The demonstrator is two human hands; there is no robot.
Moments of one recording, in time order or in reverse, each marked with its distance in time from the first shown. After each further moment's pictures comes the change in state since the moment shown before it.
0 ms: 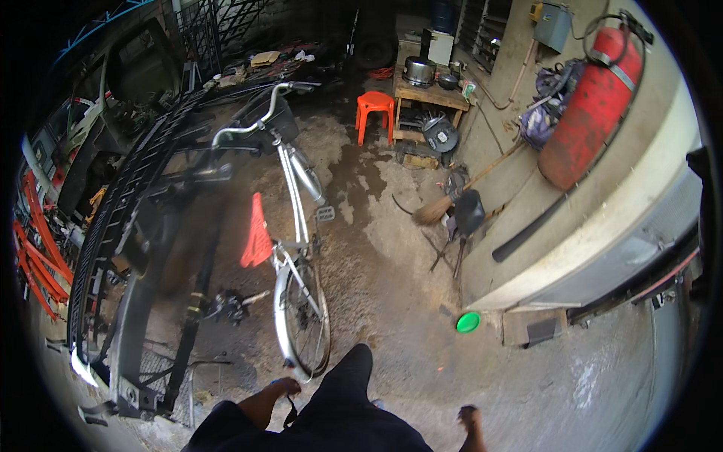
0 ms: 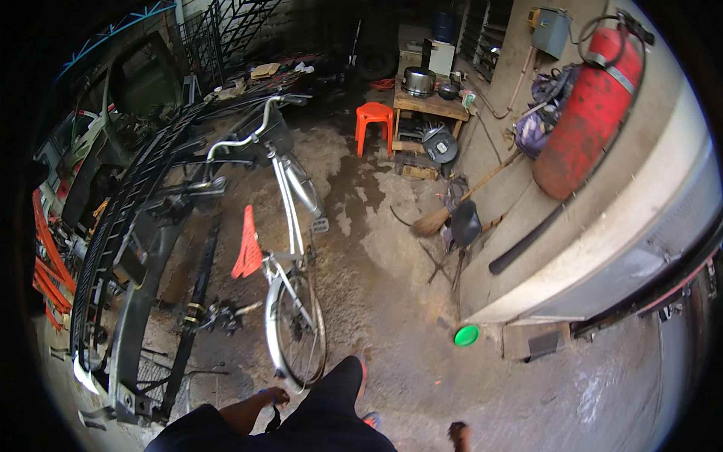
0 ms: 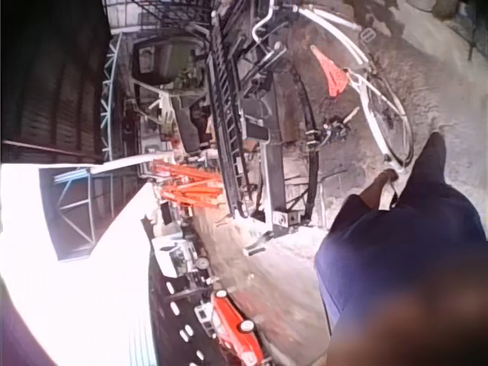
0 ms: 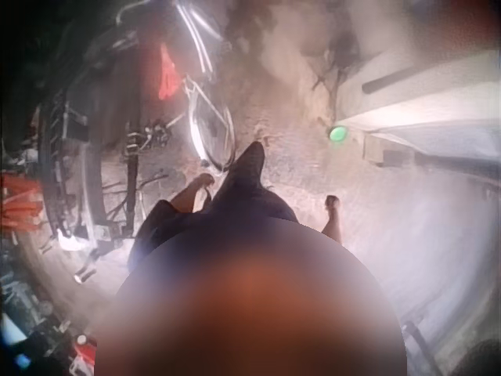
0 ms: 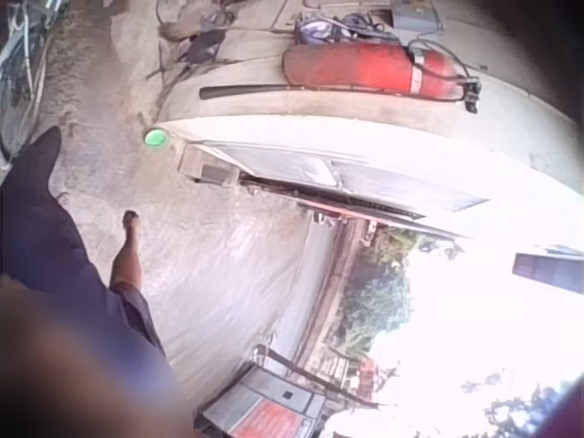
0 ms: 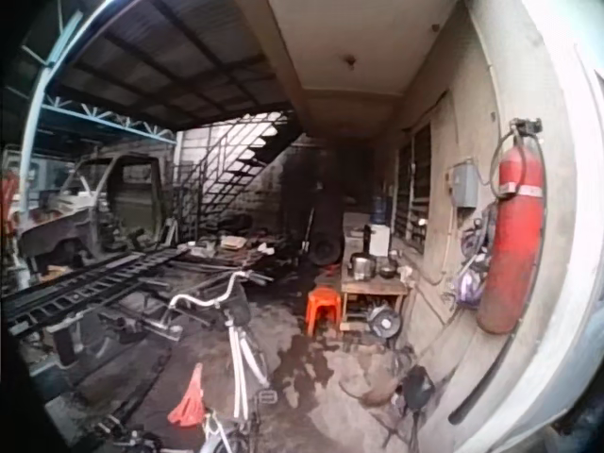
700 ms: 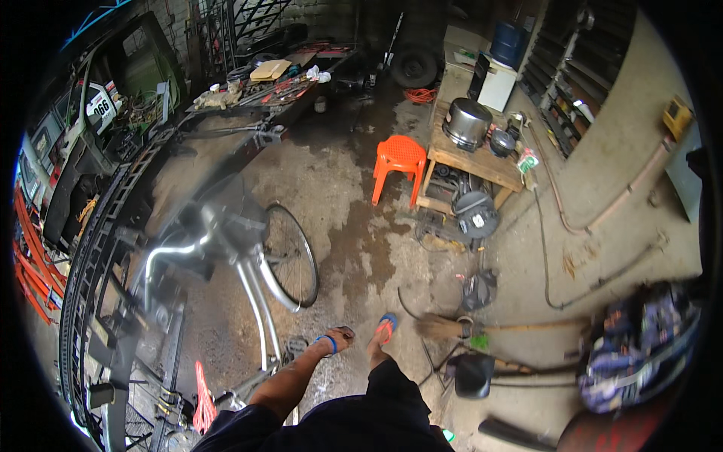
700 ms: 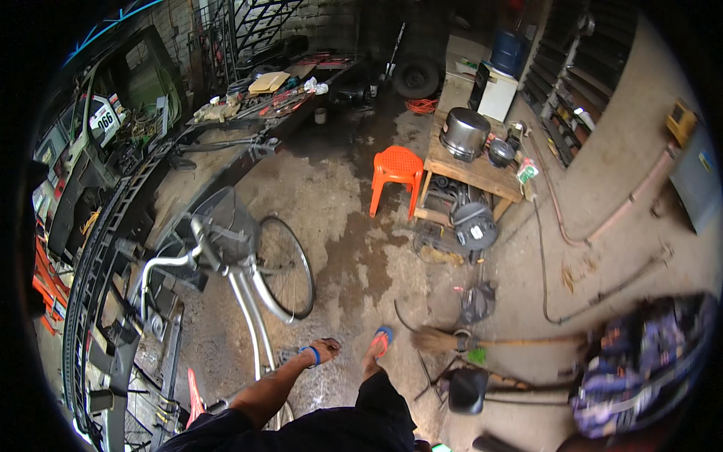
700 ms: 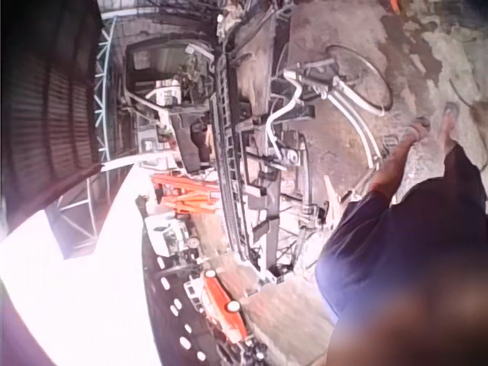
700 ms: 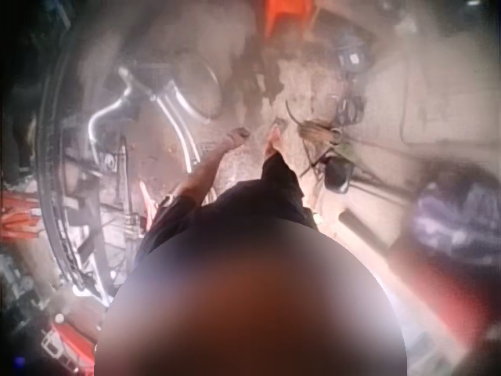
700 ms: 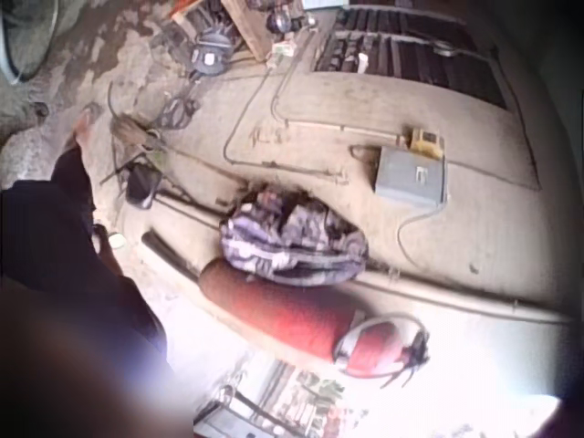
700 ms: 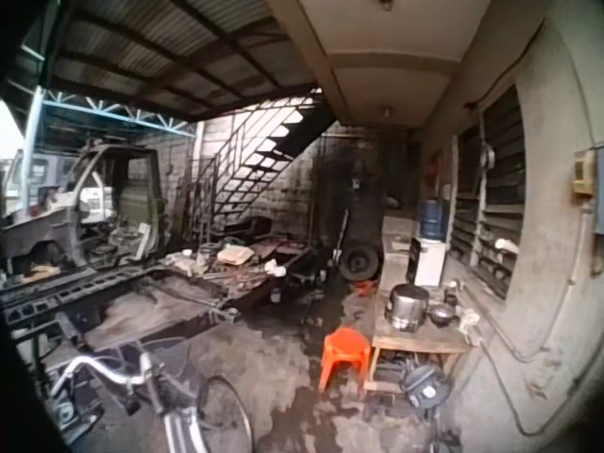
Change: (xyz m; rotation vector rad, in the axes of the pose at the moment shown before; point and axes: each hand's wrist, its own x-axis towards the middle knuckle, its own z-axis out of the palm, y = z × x) left_hand 0.306 0.554 -0.610 0.055 0.585 0.611; right_hand 0.447 -0.455 -0.225 0.234 -0.361 0.010
